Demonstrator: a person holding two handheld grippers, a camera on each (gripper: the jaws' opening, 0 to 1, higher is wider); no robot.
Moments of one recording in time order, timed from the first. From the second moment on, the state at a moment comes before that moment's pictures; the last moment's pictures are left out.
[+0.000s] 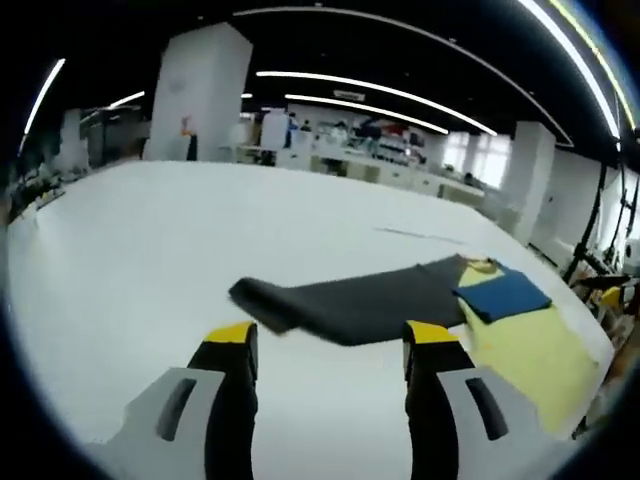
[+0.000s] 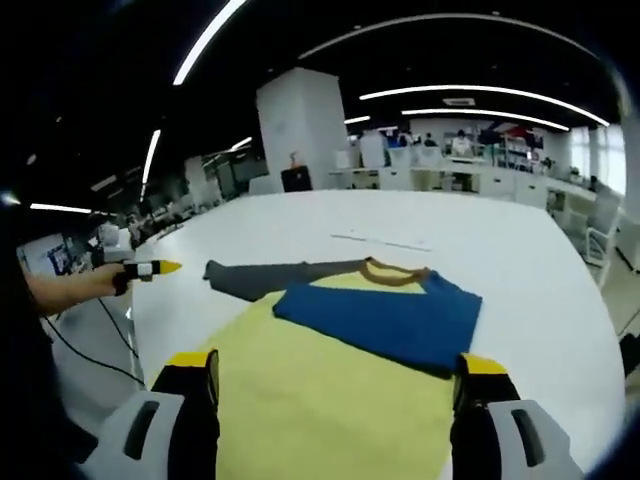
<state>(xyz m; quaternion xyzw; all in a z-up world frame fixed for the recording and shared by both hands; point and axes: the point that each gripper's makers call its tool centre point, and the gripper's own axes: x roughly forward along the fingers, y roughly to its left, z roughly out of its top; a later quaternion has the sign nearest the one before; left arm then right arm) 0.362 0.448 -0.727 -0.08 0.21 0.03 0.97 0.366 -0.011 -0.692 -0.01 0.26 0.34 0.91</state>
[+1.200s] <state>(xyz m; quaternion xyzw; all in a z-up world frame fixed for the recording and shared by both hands) 0.403 0.470 -0.779 -0.12 0.26 0.14 0.95 0.351 -0.026 -0.714 -0.02 0.27 0.31 0.91</state>
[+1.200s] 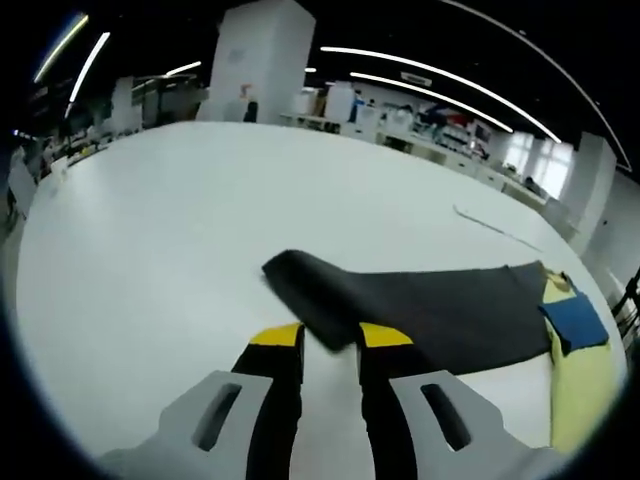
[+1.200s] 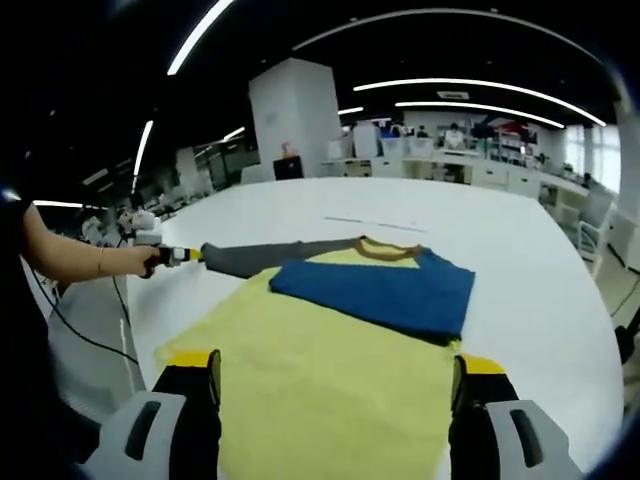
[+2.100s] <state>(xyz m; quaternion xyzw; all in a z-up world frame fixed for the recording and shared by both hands) 0.403 0.476 -0.776 -0.23 0.24 0.16 0.93 0.349 -0.036 -0.719 -0.03 0.26 0.29 0.92</state>
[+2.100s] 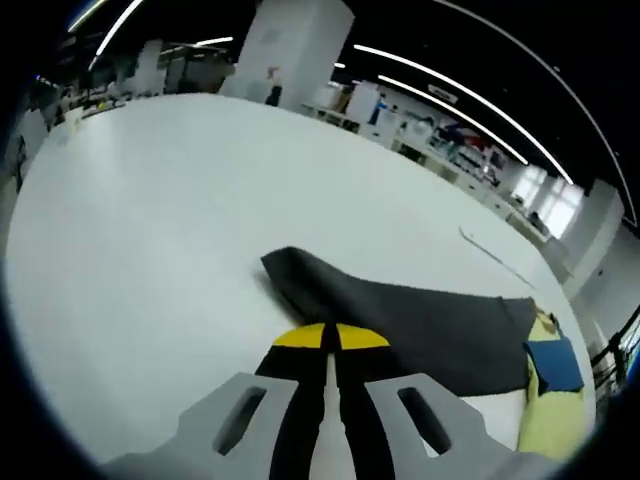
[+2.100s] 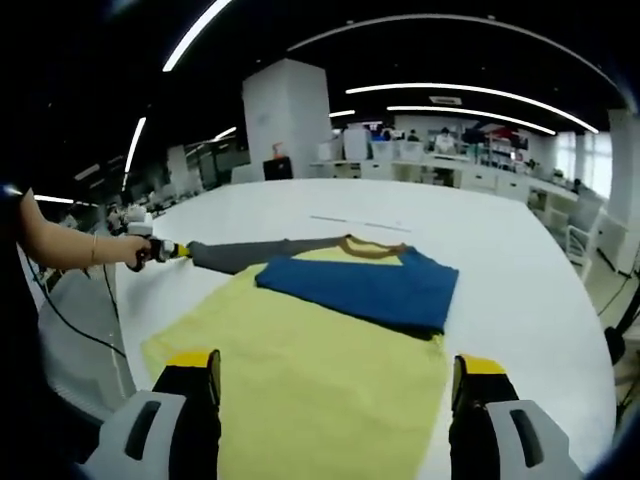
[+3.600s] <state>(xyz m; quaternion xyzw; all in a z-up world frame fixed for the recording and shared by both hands) 0.366 0.496 -0.780 -0.14 0.31 0.11 0.93 0.349 -0.037 -0.715 -0.03 0.27 0.28 0.92</state>
